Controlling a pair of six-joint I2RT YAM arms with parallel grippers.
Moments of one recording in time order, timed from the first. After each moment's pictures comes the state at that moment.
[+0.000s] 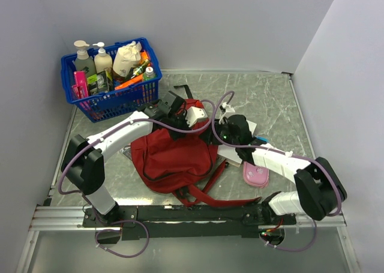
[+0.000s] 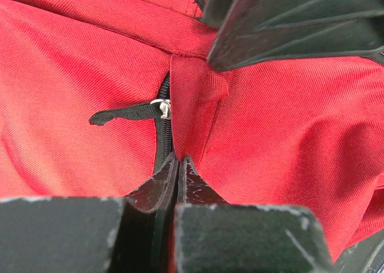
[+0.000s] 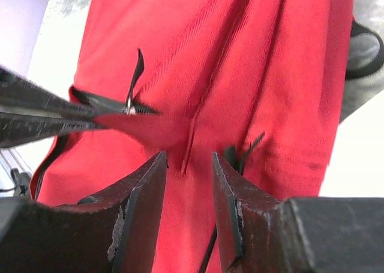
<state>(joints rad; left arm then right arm) -0.69 1.65 1.35 -0.66 0.29 0.43 0.55 1.31 0.63 0.24 -0.21 0.55</state>
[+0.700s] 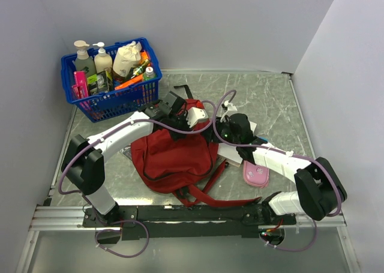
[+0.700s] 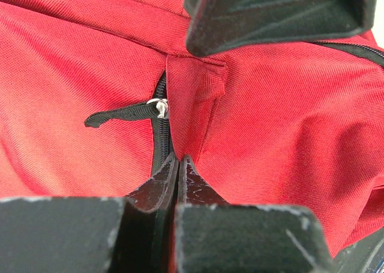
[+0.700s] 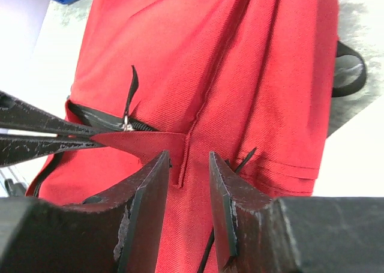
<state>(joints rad) -0.70 1.65 1.35 -0.66 0.29 0.42 0.53 1.33 0.64 0.27 -0.20 0.54</state>
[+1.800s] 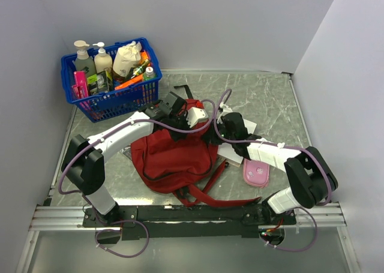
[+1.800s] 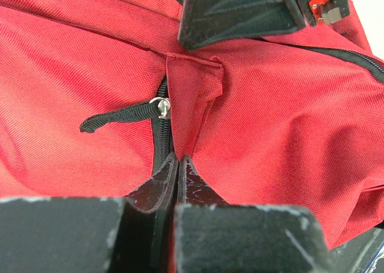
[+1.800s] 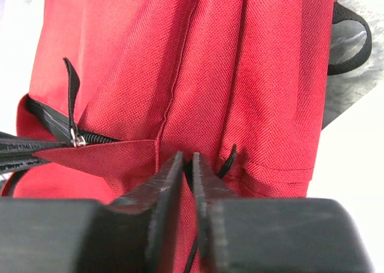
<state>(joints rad) -0.70 1.65 1.35 -0.66 0.29 0.39 0.52 1.45 0.69 0.21 -0.21 0.54</state>
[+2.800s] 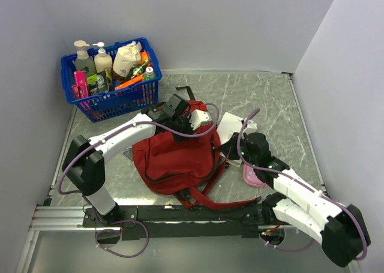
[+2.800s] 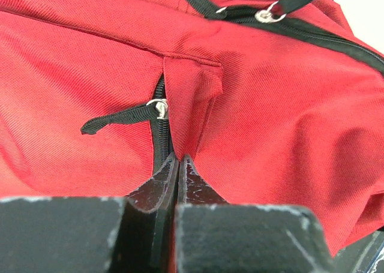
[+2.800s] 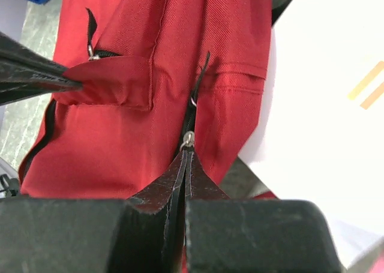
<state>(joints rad) -0.74 1.65 1.35 -0.65 0.28 0.39 0.52 0.90 0.42 0.03 -0.09 0.61</state>
